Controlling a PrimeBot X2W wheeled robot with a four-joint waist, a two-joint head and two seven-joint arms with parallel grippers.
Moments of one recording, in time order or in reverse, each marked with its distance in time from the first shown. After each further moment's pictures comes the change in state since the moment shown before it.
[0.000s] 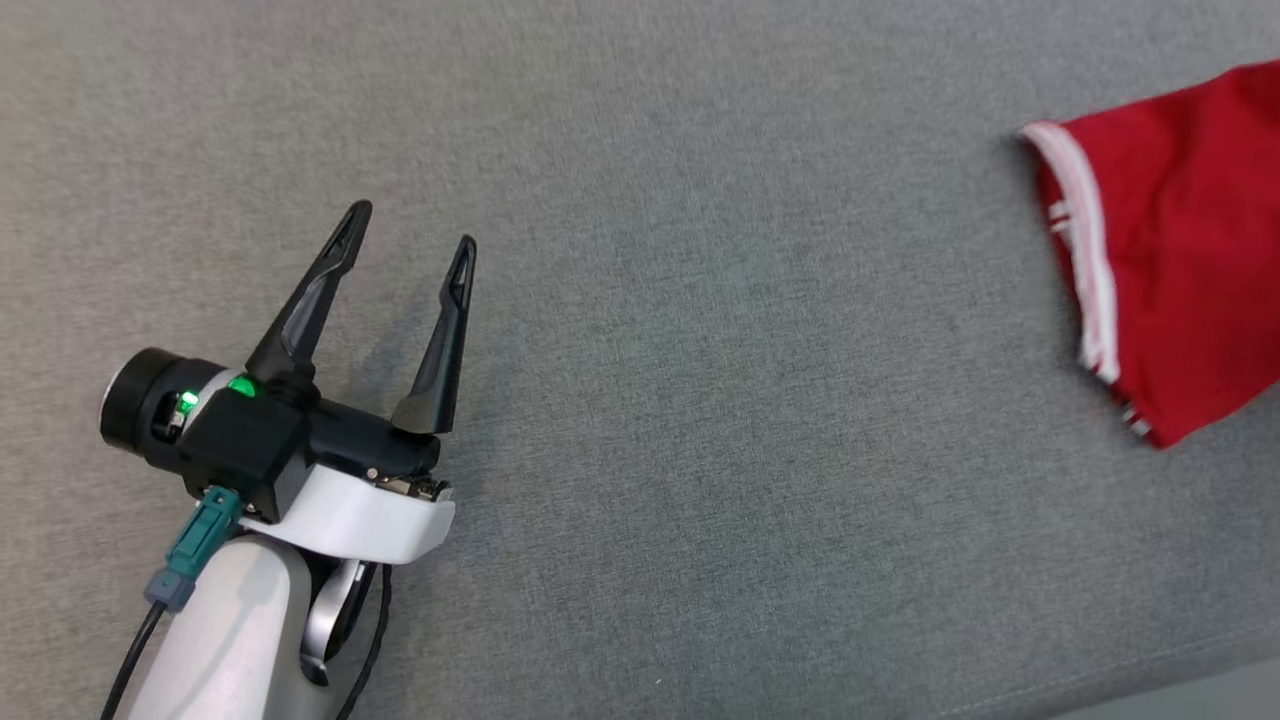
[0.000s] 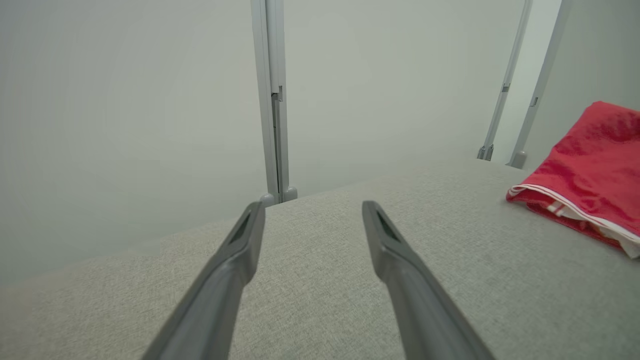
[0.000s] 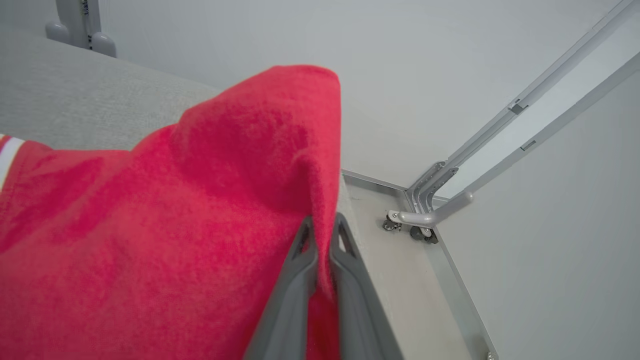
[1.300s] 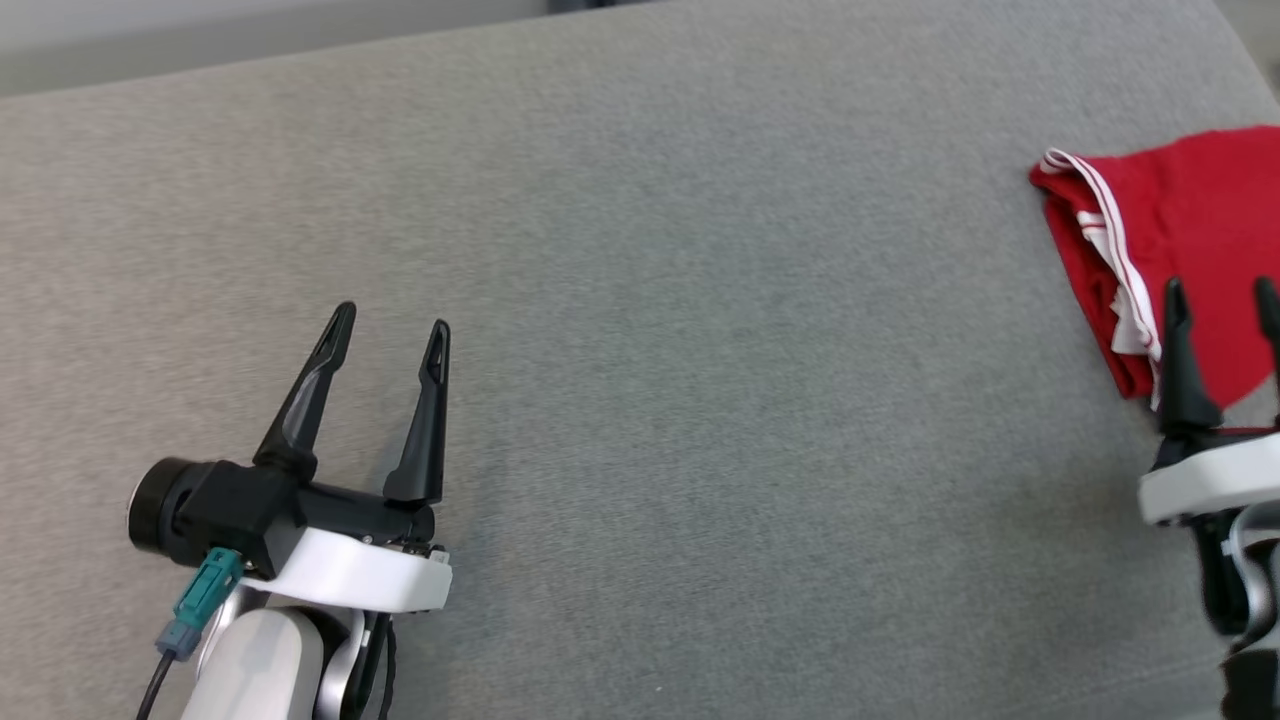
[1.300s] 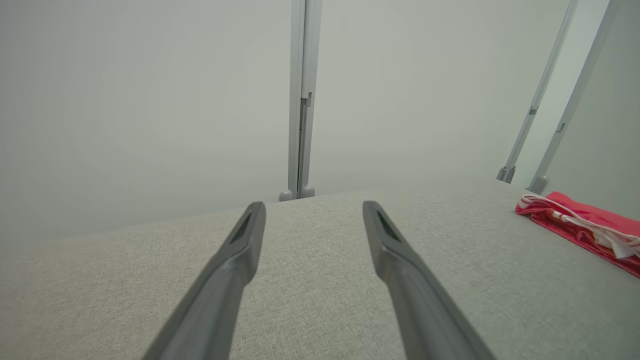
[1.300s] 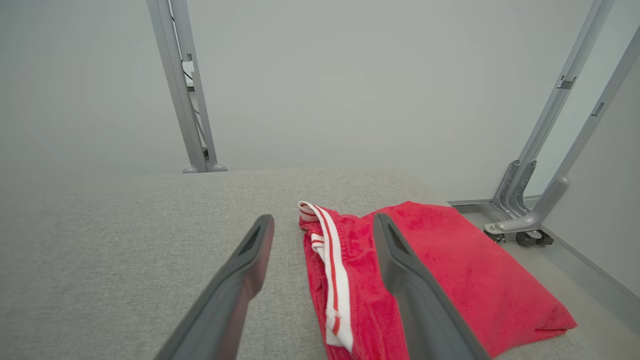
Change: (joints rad) left arm 0.103 -0.024 0.015 0.070 -0.080 0.054 -0.047; right arm 0.262 0.430 -0.280 -0.269 -0.097 0.000 -0.048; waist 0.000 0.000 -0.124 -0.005
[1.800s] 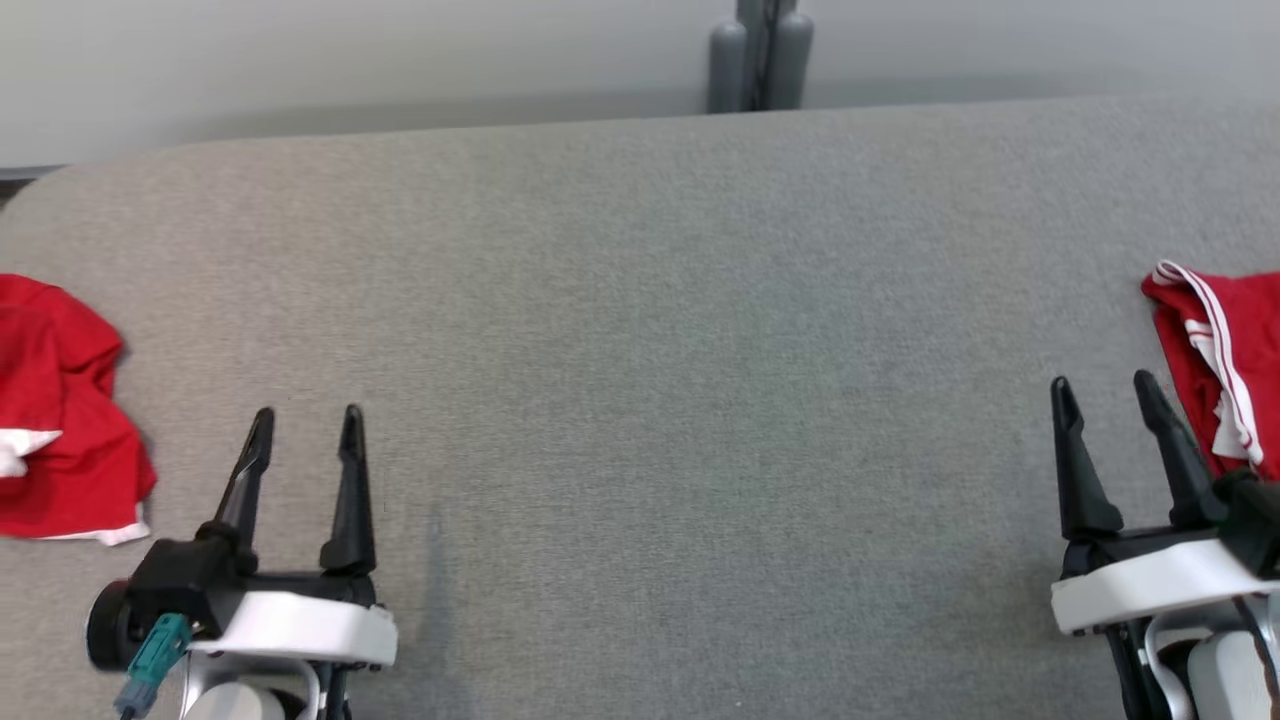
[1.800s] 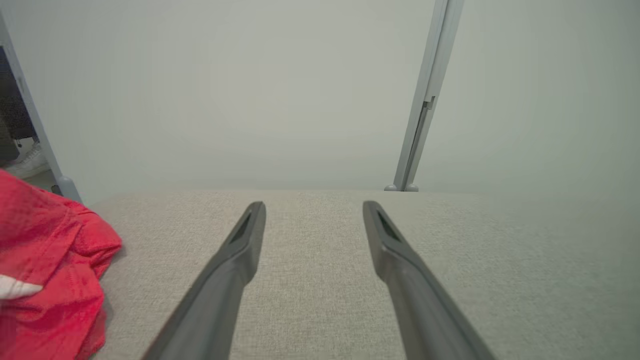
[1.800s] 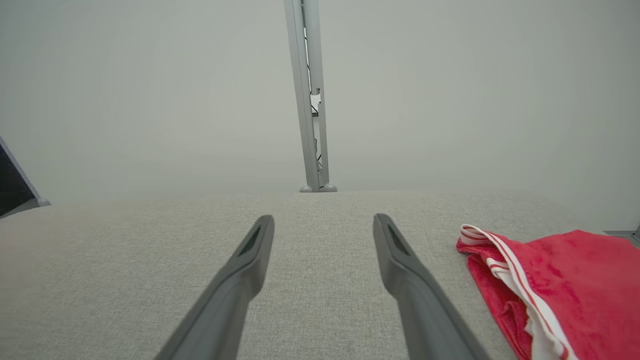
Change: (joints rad) left arm 0.110 -0.019 0.089 0.098 -0.064 0.062 -0.033; right arm 0.215 0.102 0.072 -0.222 -0.015 0.000 0.029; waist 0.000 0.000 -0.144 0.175
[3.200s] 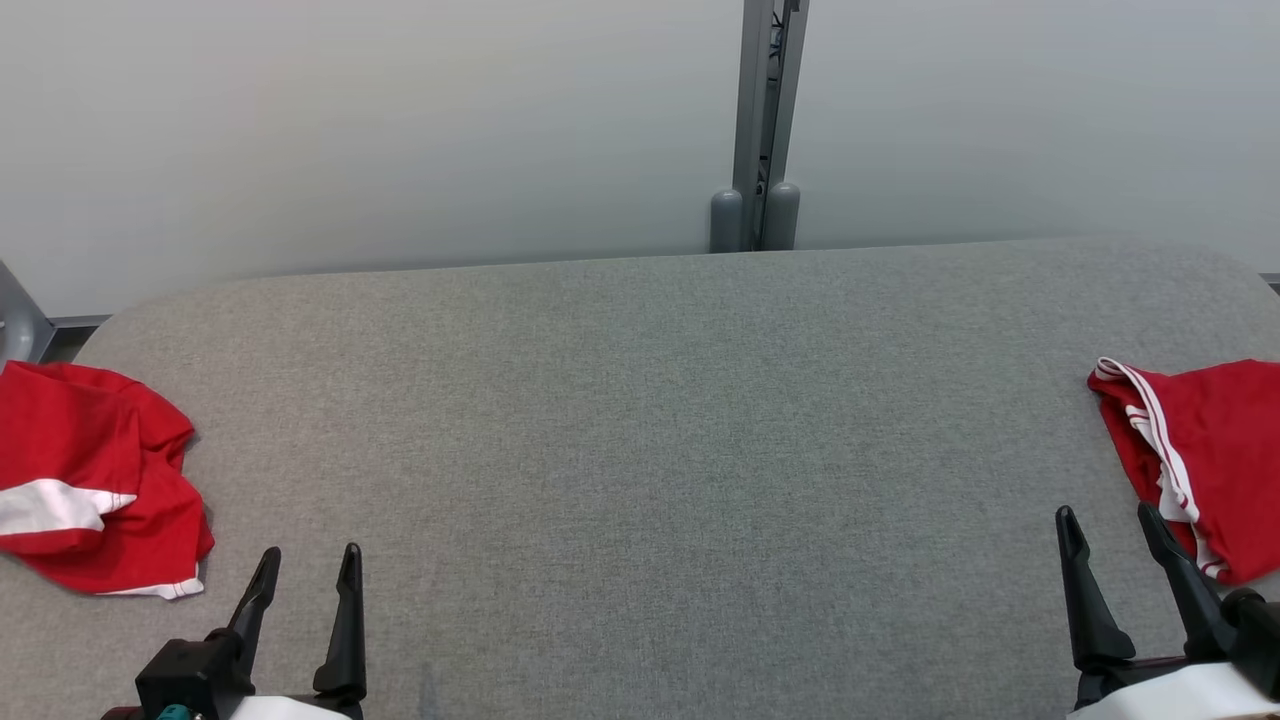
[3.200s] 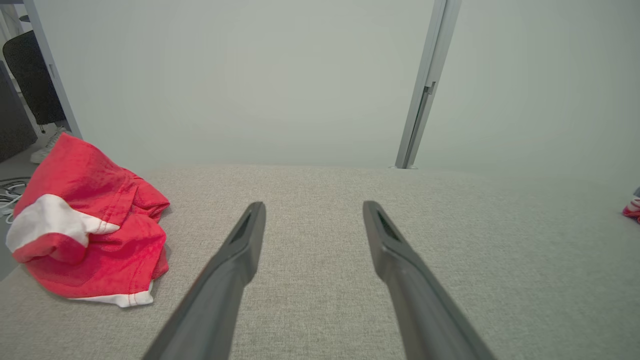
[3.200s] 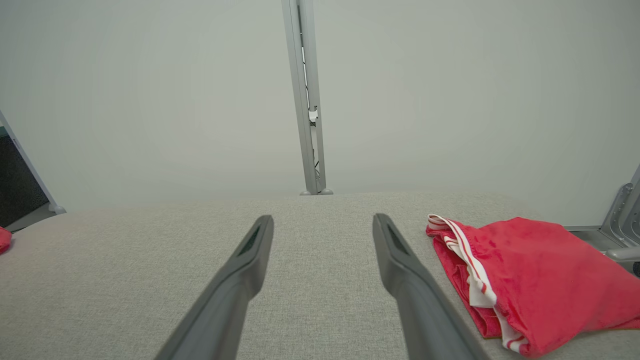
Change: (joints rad) left arm 0.182 0.051 -0.006 0.023 -0.057 0.007 0.067; right arm 0.273 0.053 -0.047 -0.208 -0.024 0.000 0.131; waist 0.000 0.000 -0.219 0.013
